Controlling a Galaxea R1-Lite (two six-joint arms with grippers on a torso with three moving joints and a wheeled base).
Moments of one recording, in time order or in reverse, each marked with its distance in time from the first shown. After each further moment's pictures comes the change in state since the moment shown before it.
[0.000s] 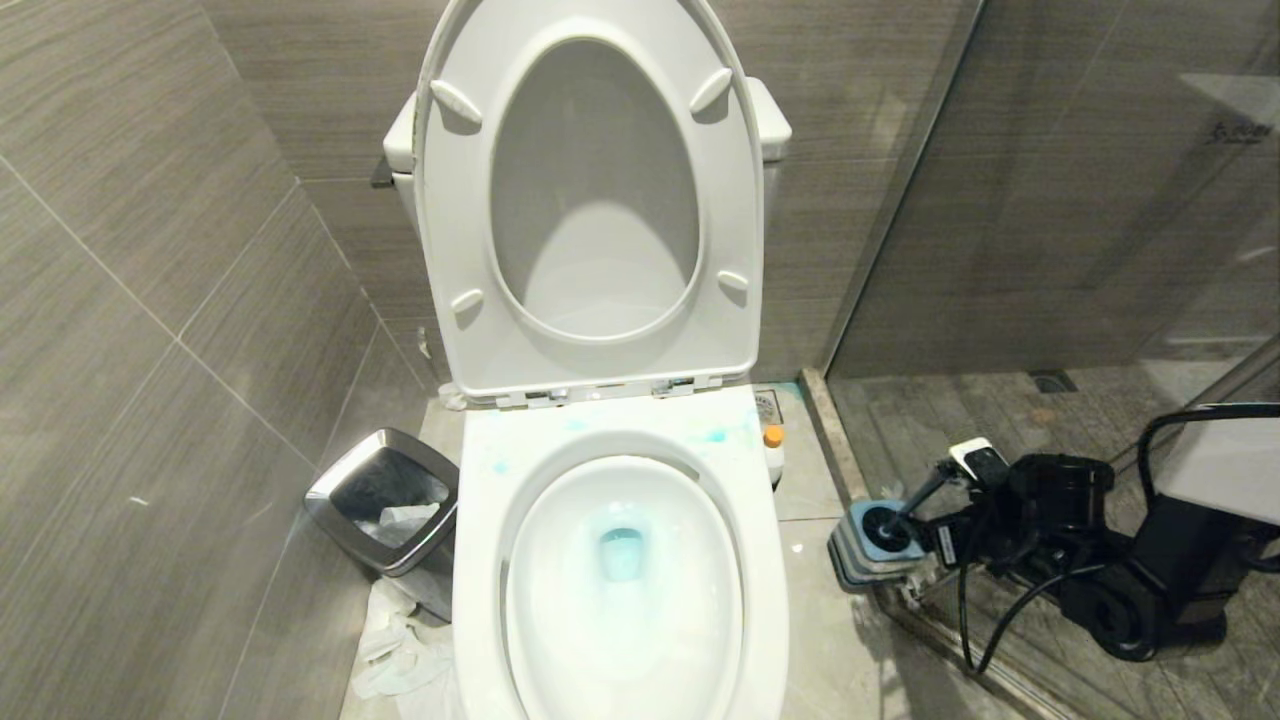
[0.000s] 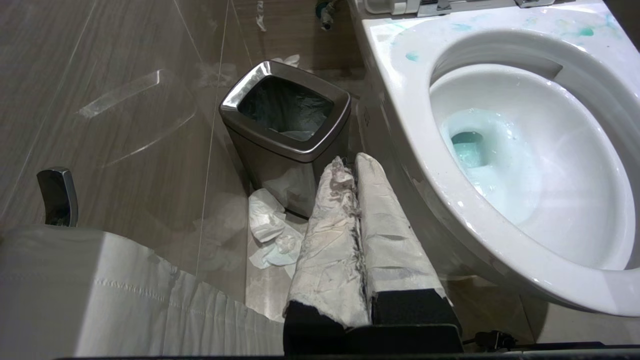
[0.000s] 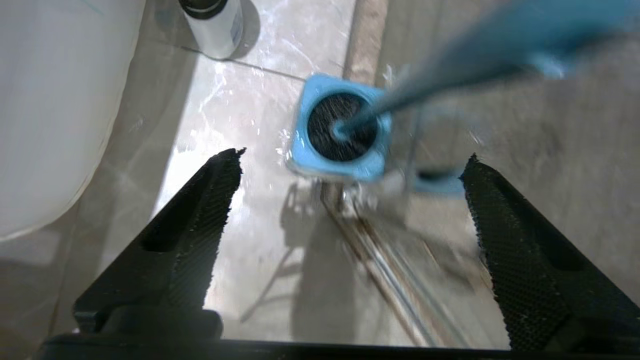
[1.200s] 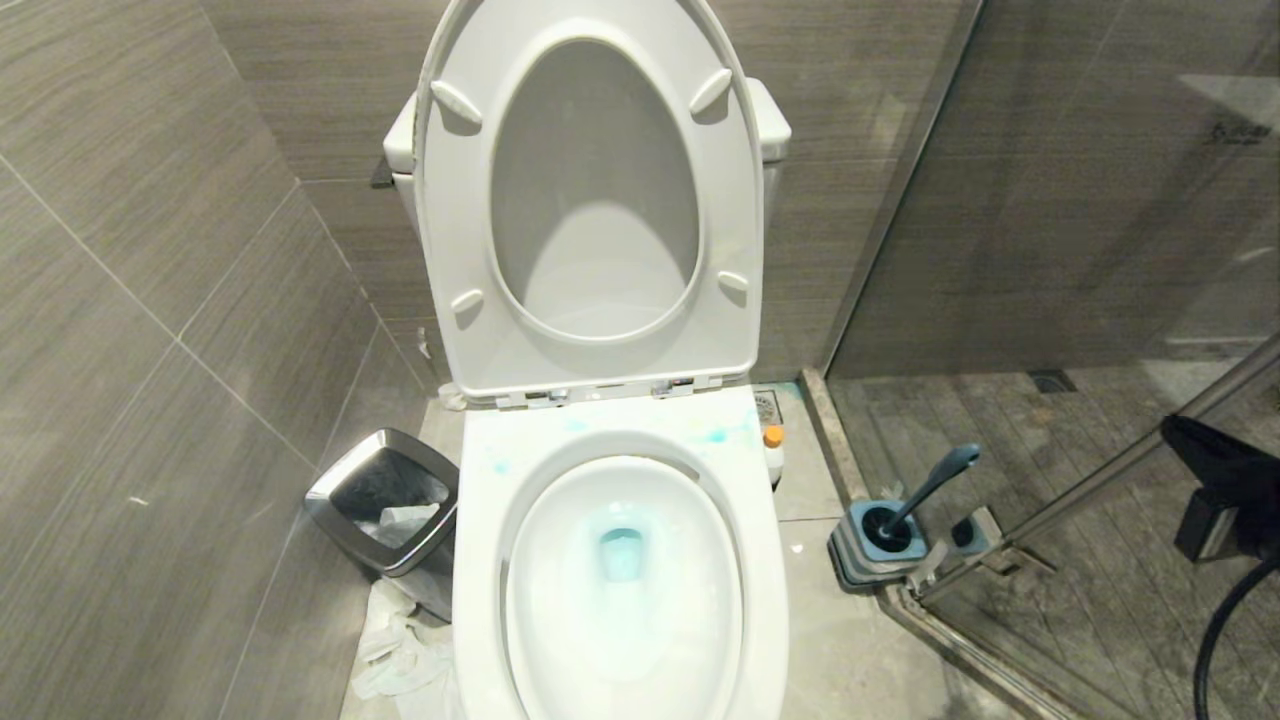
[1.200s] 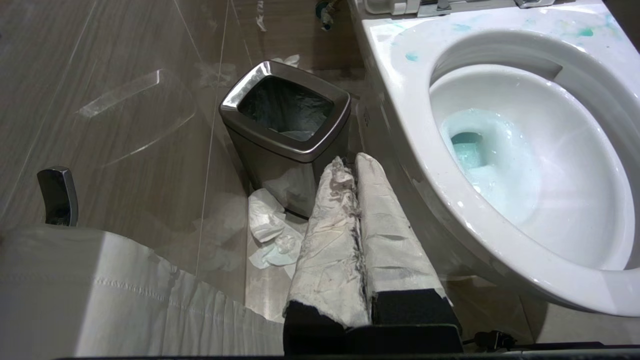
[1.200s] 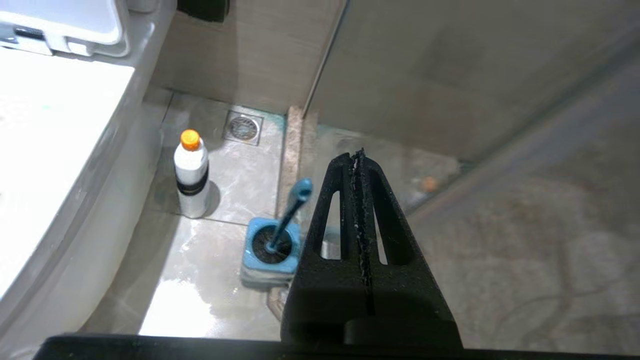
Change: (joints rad) left arm 0.000 0.000 0.001 0.001 0.000 -0.002; right arm 0.001 -0.993 0.404 0.070 -0.034 -0.010
